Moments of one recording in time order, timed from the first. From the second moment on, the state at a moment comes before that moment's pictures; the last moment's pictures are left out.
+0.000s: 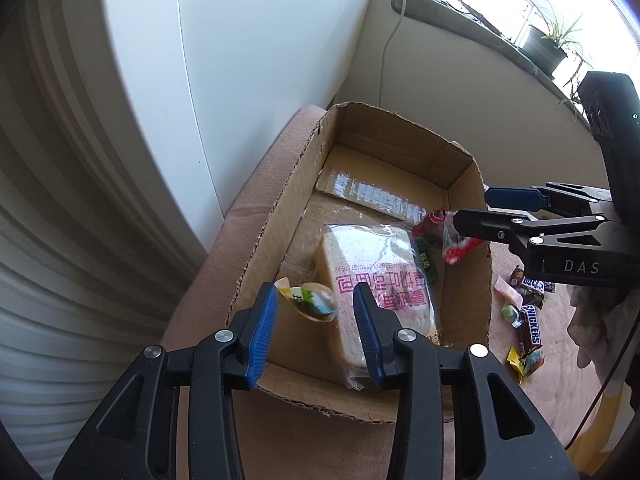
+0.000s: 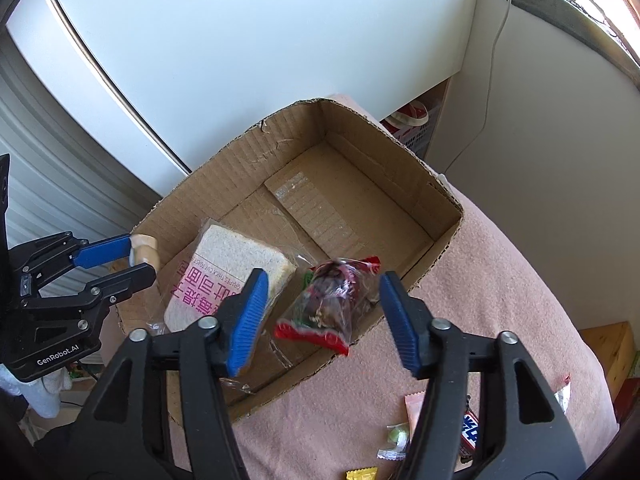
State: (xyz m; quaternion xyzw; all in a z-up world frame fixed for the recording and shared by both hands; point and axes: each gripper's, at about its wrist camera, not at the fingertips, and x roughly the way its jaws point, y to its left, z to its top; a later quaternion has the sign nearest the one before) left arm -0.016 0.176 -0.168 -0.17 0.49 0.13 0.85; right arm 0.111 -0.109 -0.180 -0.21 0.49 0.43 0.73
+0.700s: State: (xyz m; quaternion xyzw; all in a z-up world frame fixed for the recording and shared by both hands) left arm -0.013 0.154 -0.151 -0.14 0.48 0.10 0.86; right arm 0.111 -0.141 -0.164 -0.18 0.48 0.42 0.75
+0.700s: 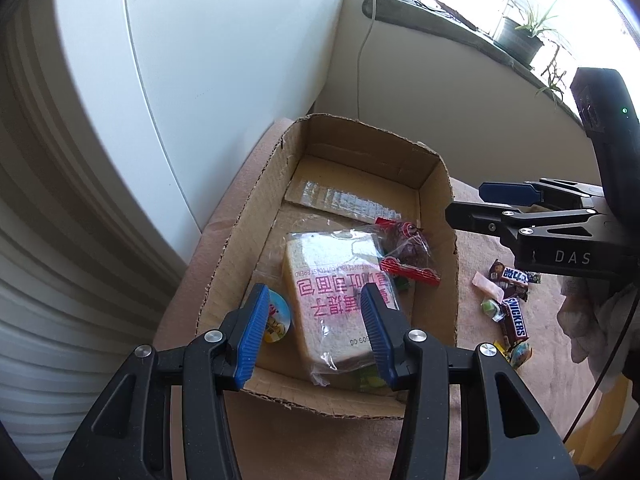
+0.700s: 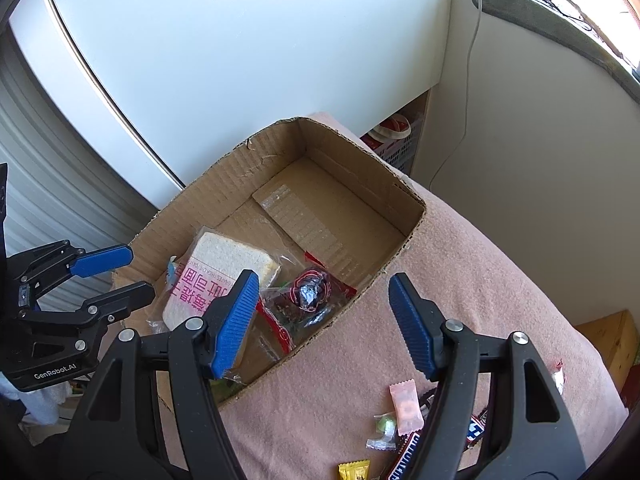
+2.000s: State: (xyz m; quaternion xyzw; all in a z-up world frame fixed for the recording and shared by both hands) left arm 0.048 -0.028 -0.187 -0.15 0.55 -0.11 0.81; right arm 0.164 -0.387 -0.187 -0.03 0.56 0.21 0.80
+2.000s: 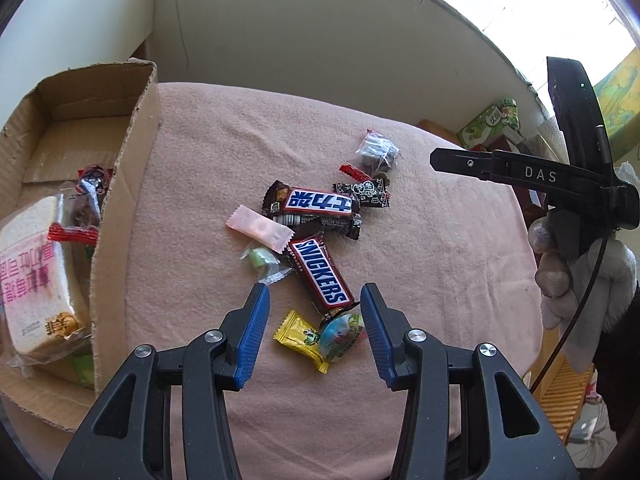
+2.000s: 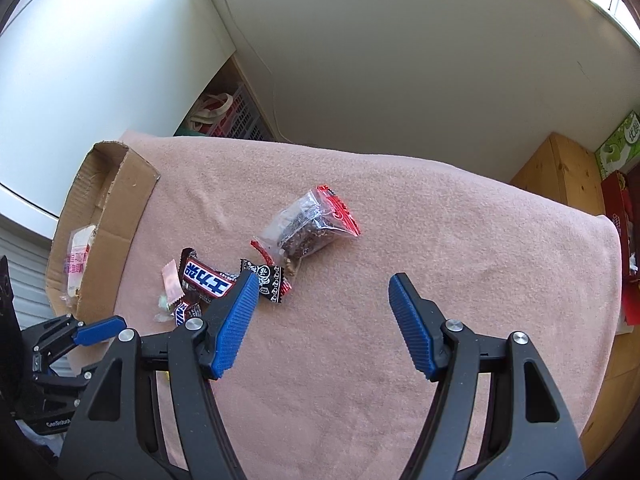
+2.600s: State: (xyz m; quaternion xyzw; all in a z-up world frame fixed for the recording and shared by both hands) left arm 0.079 -0.059 -0.227 -0.16 0.61 -0.10 0.77; right arm 0.212 -0.367 -0.235 0.07 0.63 0.16 0.76
